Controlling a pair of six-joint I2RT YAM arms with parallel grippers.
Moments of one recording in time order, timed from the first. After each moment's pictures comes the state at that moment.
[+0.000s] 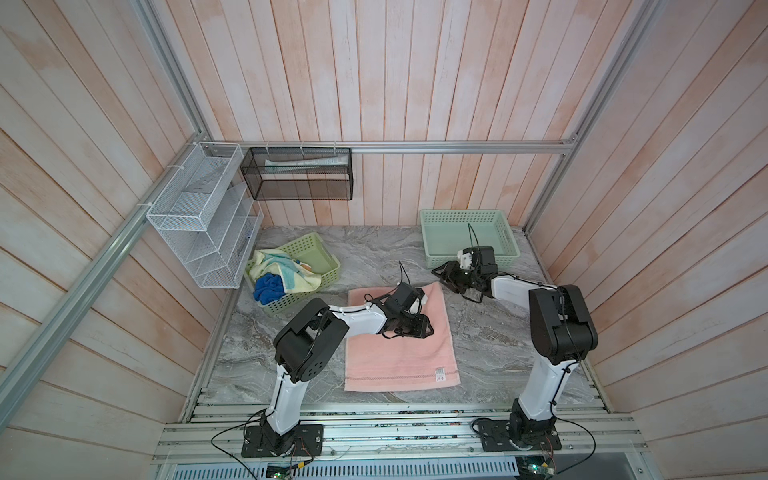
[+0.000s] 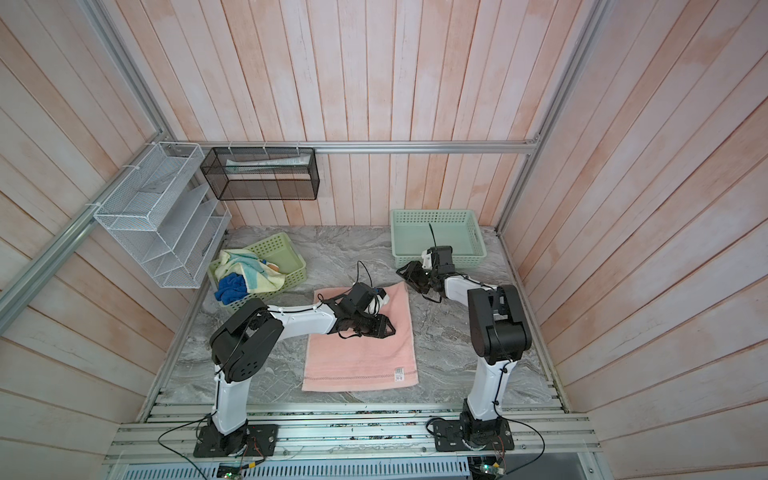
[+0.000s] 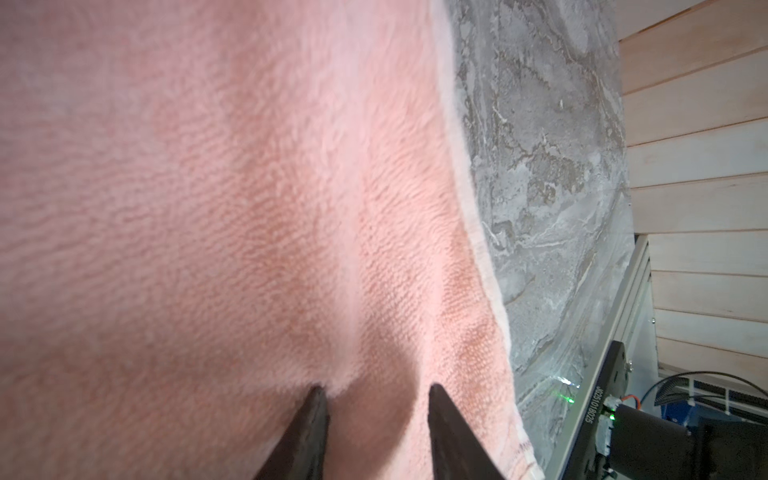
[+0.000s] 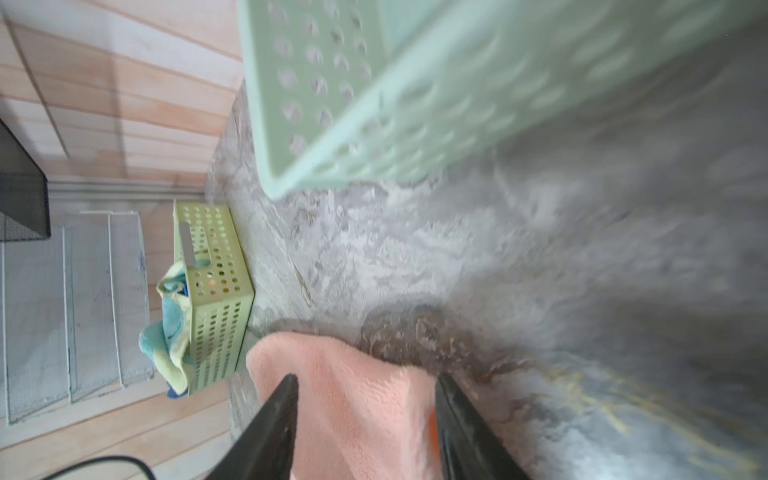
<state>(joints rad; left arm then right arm) -0.81 2.03 1.22 -0.11 0.43 -0.55 0.16 1.89 1.14 0.01 -0.54 0.81</state>
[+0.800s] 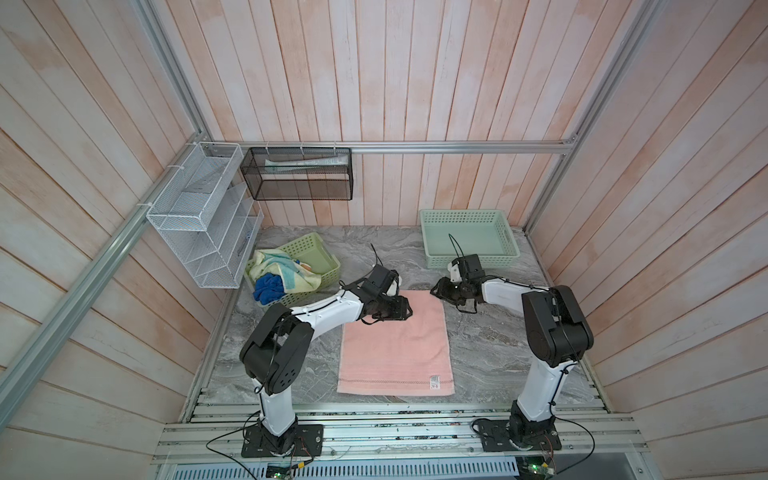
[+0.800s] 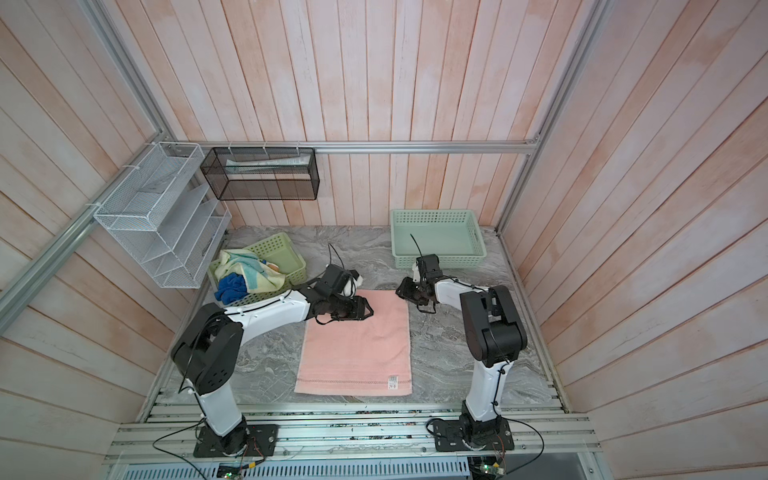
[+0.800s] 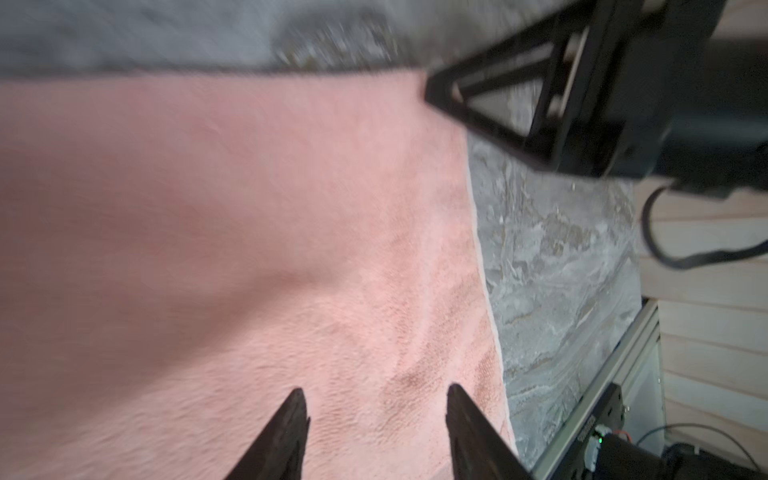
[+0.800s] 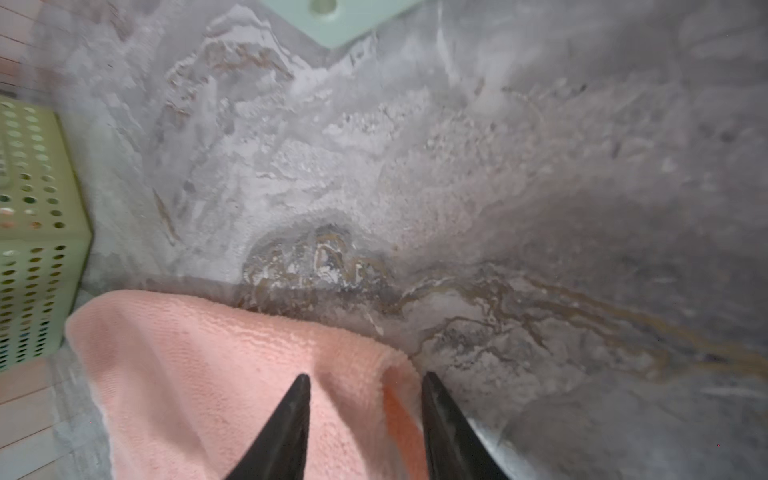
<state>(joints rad) -0.61 1.80 1.22 -0.34 0.33 -0.52 0.28 1.91 1.11 -0.19 -0.33 0.55</state>
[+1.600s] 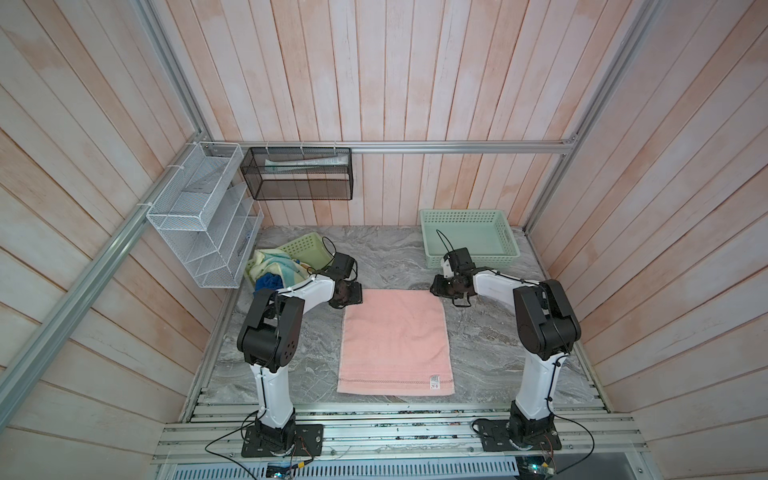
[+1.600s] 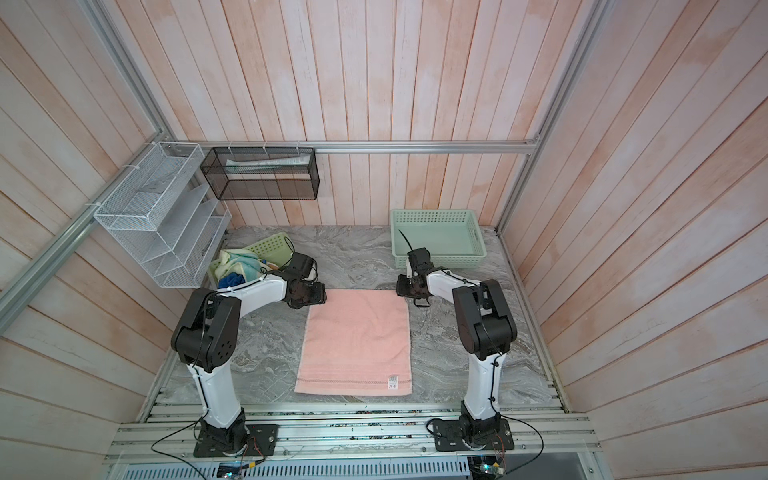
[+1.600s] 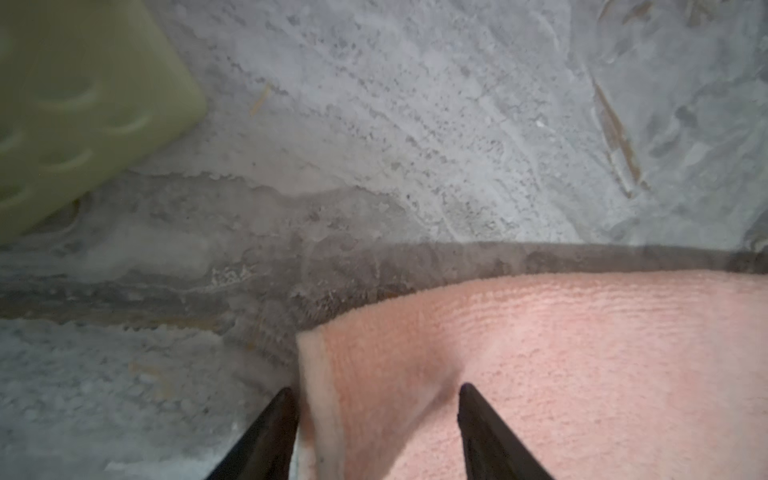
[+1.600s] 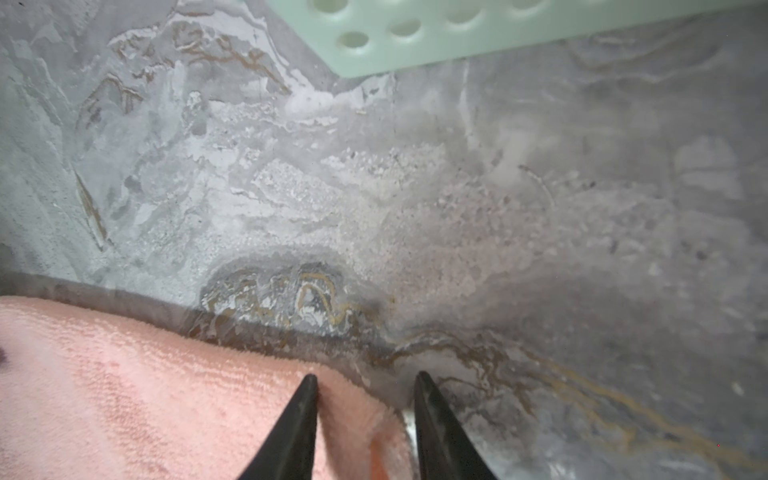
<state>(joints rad) -0.34 1.94 1.26 -0.43 0.08 -0.38 0.32 1.98 1.26 -0.31 -0.20 0.39</state>
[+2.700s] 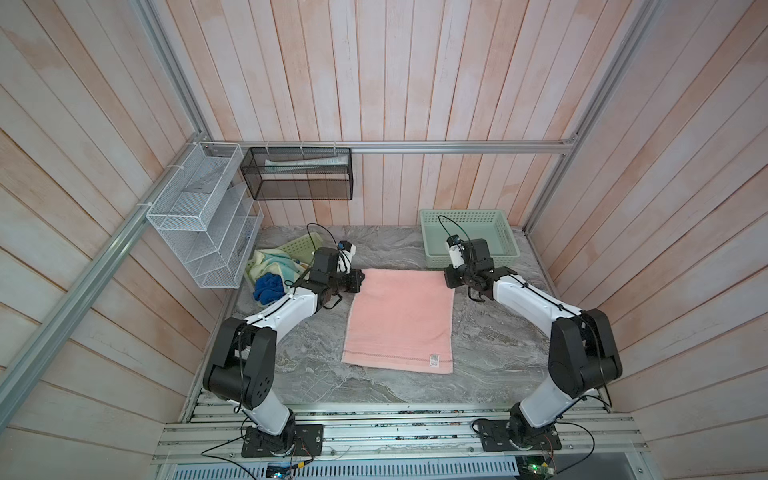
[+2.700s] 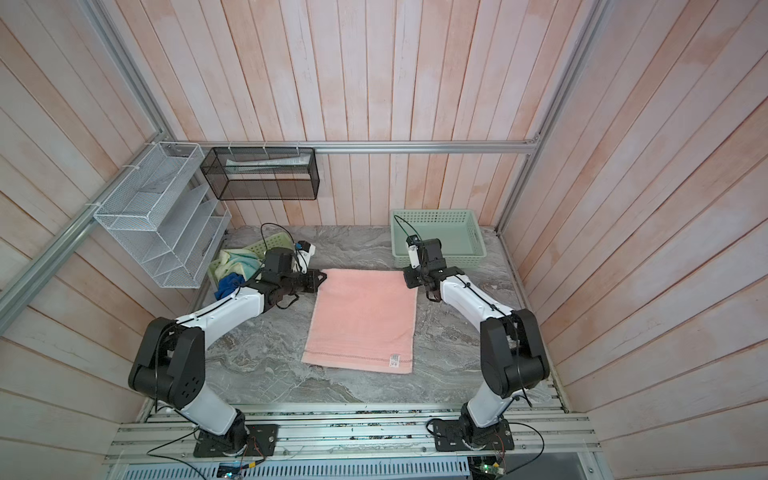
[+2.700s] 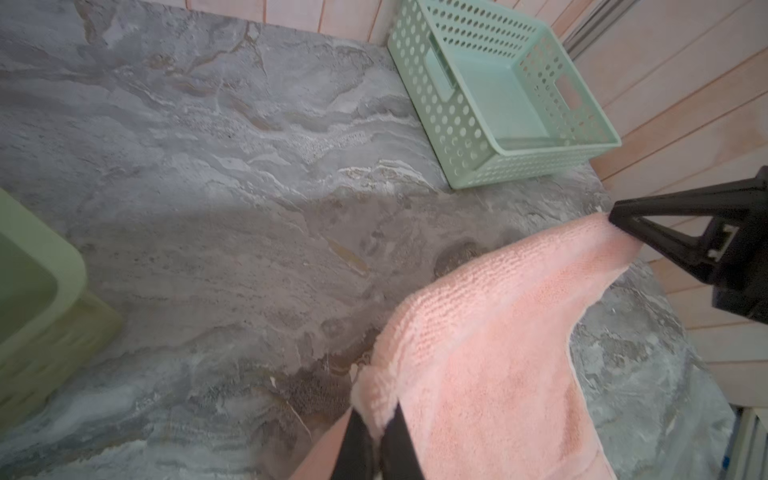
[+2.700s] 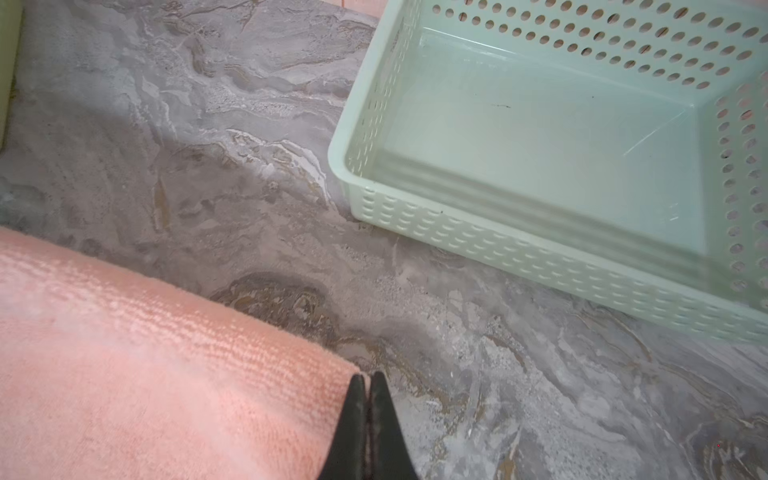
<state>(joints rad) -0.31 1.61 1.02 -0.06 0.37 -0.25 0.35 1.62 1.13 -0.28 0.01 -0.02</state>
